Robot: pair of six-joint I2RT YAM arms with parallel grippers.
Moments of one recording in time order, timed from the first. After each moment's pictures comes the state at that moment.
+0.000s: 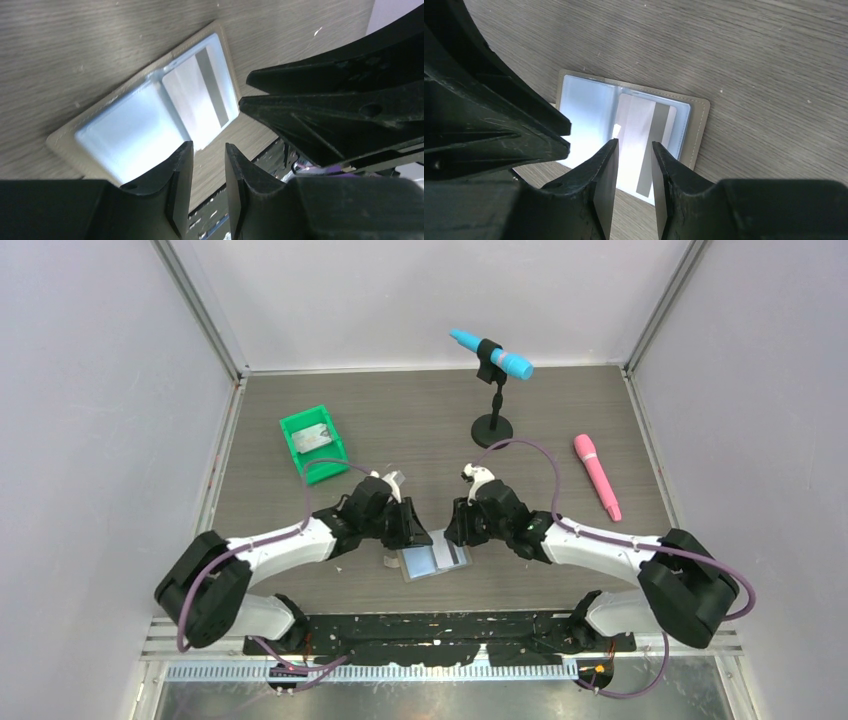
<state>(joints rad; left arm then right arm) -0.73 1.31 0.61 -0.04 0.30 -0.89 0.80 1.30 0.59 0.03 -0.07 0.54</state>
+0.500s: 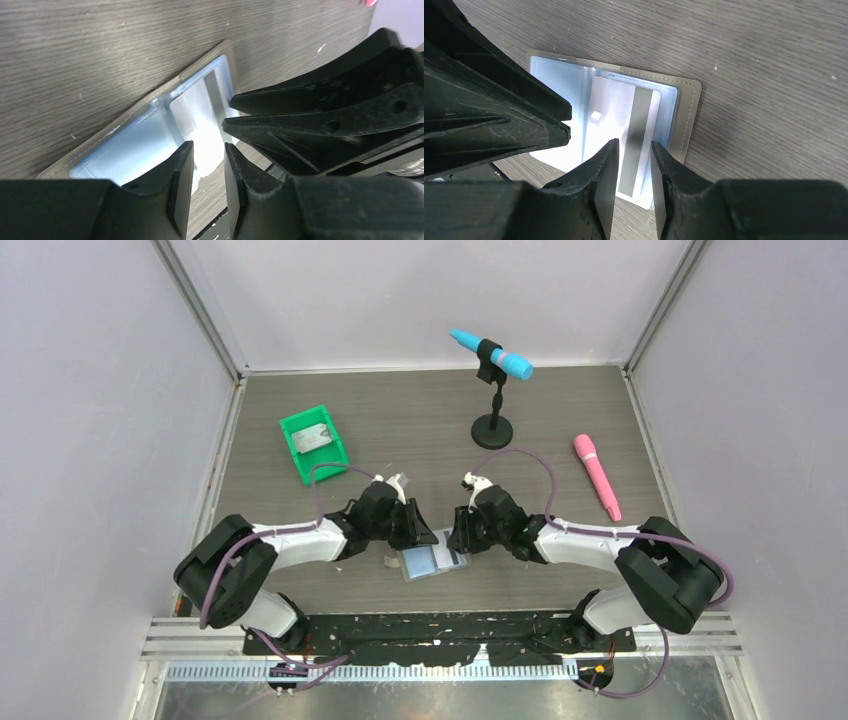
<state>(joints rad) -0.75 1.46 0.58 0.19 0.28 -0.95 0.78 1.40 0.54 0.10 -0.14 0.55</state>
